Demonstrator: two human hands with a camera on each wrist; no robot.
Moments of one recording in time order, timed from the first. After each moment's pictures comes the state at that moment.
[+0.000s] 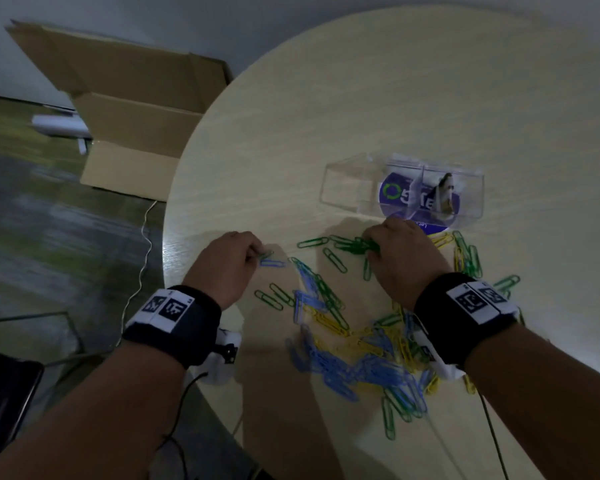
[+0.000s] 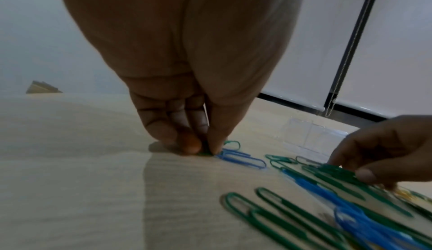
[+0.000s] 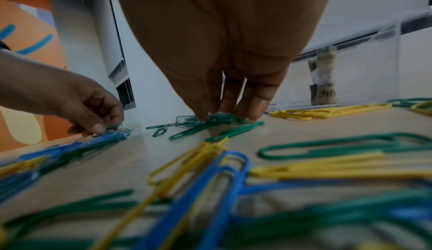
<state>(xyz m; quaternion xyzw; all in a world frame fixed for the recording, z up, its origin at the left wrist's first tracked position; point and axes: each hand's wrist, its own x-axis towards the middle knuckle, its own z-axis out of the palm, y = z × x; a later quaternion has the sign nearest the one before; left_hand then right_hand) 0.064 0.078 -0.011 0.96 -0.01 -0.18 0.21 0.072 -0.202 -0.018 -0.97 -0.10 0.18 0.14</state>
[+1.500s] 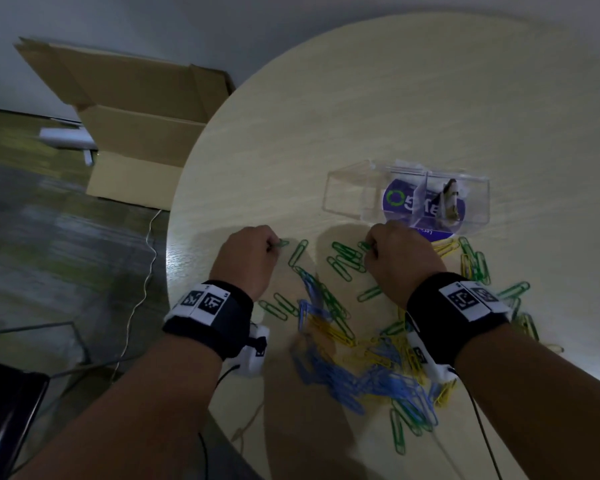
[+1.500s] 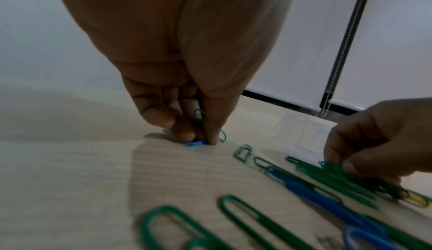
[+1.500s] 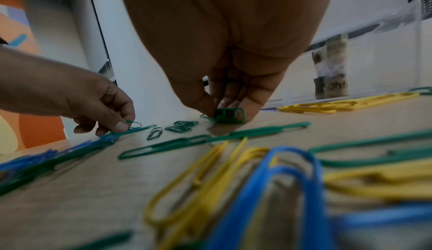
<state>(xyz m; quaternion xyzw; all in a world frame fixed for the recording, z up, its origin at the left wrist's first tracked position) 0.084 0.052 -0.018 0.97 0.02 -0.13 0.21 0.081 -0.188 -0.014 -0.96 -0.05 0.19 0.20</state>
